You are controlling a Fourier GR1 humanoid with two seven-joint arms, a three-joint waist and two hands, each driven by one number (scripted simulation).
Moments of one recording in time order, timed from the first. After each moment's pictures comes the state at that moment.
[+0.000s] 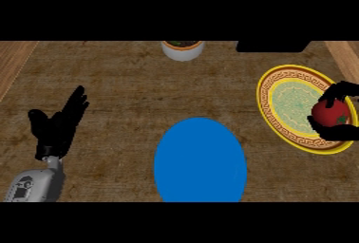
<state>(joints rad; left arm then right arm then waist) -0.17 0.22 0.07 -1.39 0.05 0.01 0.15 -0.28 -0.40 -0.30 -1.39 0.57 0.14 -0.39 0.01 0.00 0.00</state>
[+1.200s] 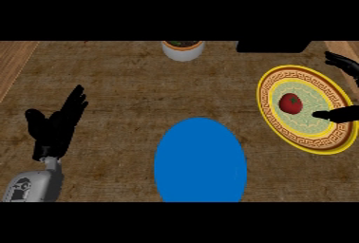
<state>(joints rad) -0.16 0.22 0.08 -1.43 0.04 0.00 0.18 -0.64 -0.55 -0.38 -0.61 0.49 0.29 -0.90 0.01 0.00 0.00</state>
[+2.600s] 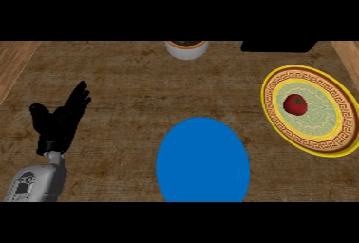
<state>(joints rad) -0.20 0.21 0.08 -1.40 0.03 -0.01 0.17 -0.64 -0.78 -0.40 -0.44 0.17 0.62 -0.64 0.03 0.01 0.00</state>
